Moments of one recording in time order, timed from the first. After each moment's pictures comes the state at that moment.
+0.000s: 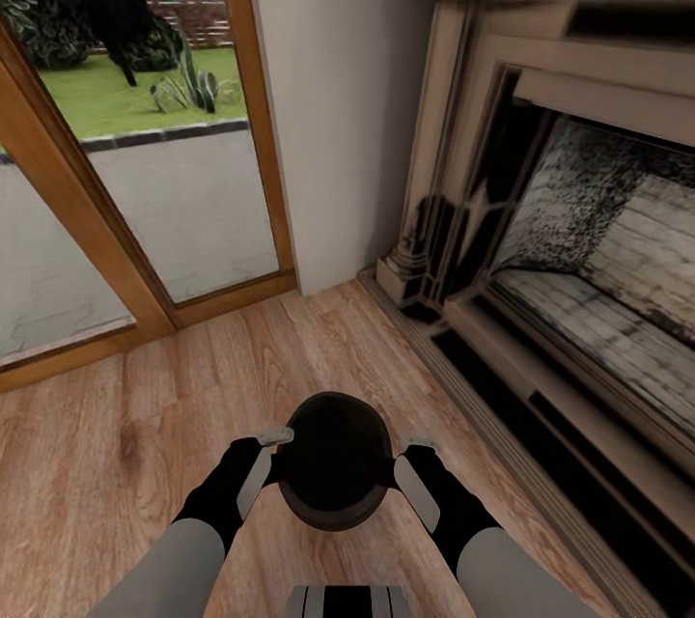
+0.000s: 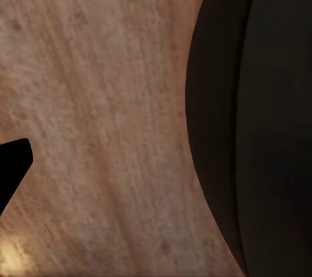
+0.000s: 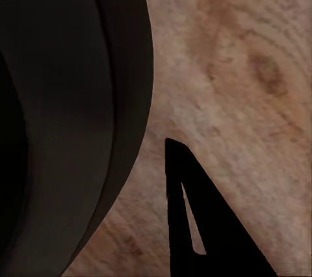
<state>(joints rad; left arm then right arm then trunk) -0.66 -0.17 0.11 -0.61 0.12 0.65 0.29 -0.64 0.17 0.27 -0.63 -0.52 0.58 -0.44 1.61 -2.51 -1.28</state>
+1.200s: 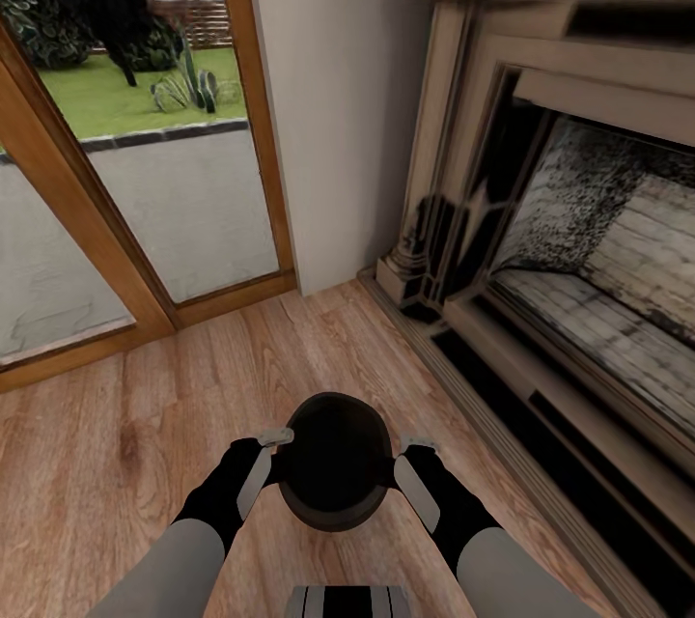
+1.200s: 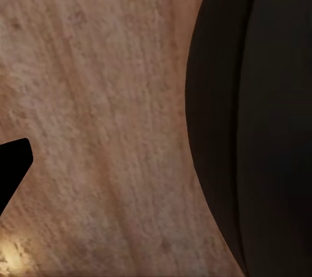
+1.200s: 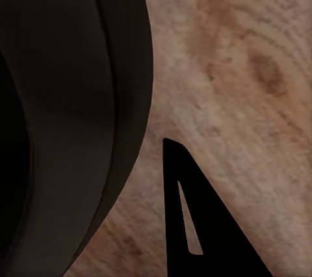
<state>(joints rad) -0.66 -0.17 0.11 -0.61 0.12 0.65 0.29 -0.64 0.17 0.27 -0.63 -0.52 0.58 -0.44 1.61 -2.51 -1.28</state>
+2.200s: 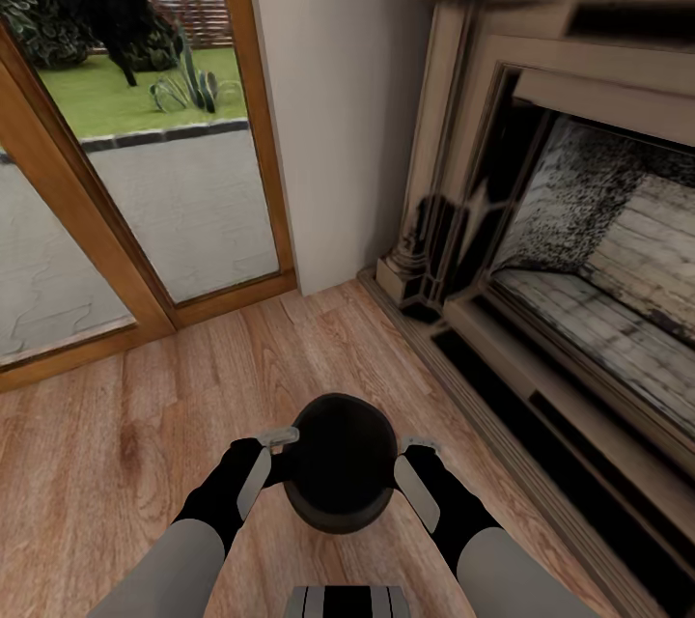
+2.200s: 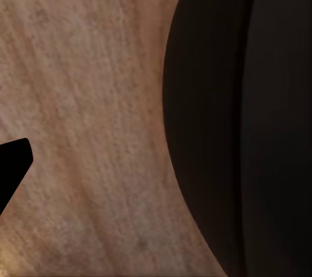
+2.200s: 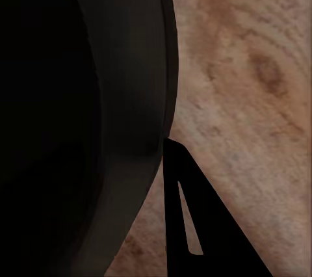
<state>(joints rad) -0.66 -0.17 0.11 -0.61 0.11 0.65 0.20 -0.64 0.17 0.27 -0.63 -0.52 0.58 -0.44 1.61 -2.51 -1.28</state>
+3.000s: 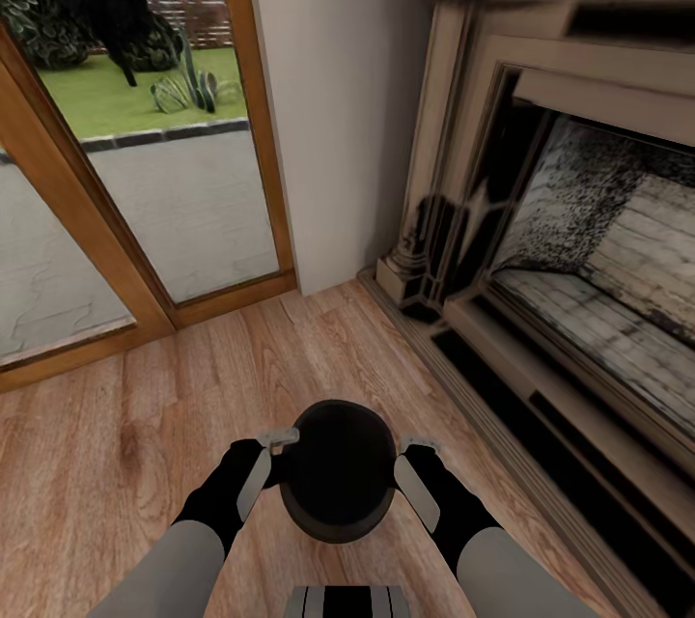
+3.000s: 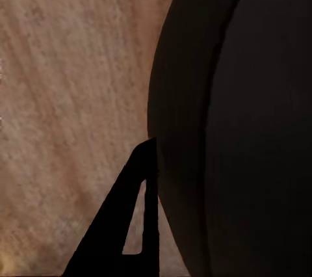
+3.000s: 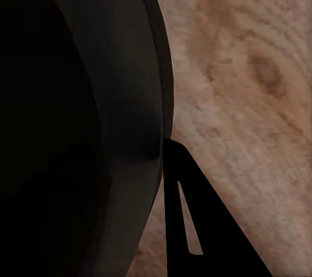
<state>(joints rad) -0.66 -0.17 0.11 -0.61 0.12 0.65 0.19 -0.64 0.17 0.27 -0.63 -0.52 0.58 -0.44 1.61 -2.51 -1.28</state>
